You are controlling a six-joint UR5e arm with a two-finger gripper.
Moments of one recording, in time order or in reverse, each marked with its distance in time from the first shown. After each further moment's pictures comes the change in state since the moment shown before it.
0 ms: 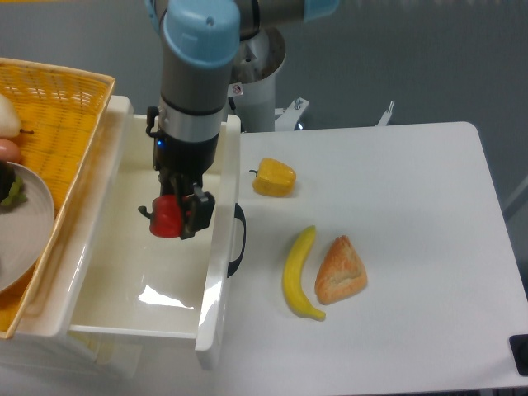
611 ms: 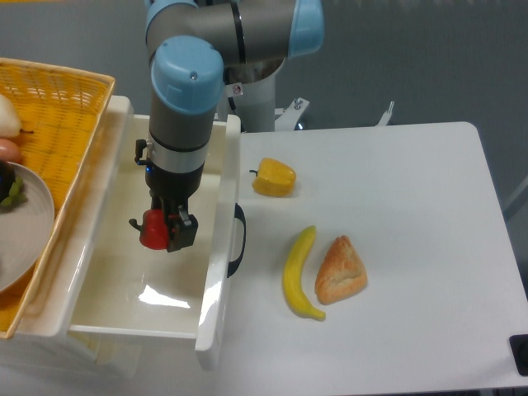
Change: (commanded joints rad) arm -0.017 -0.031 -0.054 0.023 0.005 0.041
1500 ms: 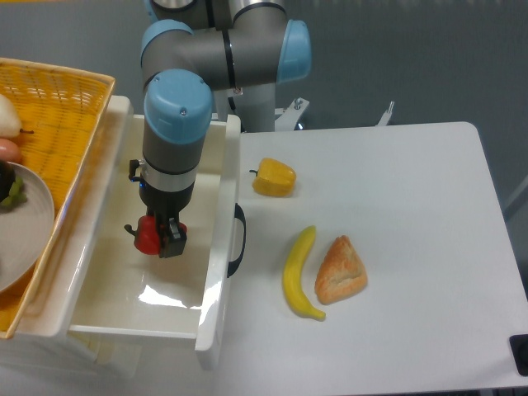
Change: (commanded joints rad) arm -0.029 -0.029 -0.029 0.006 0.011 0.002
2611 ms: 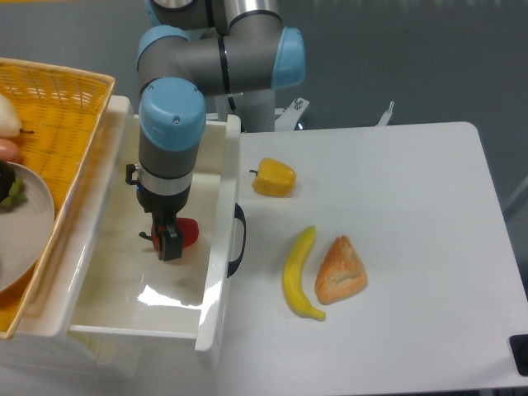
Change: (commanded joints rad) arm -0.003 0.027 0.021 0.005 0.006 -0.012
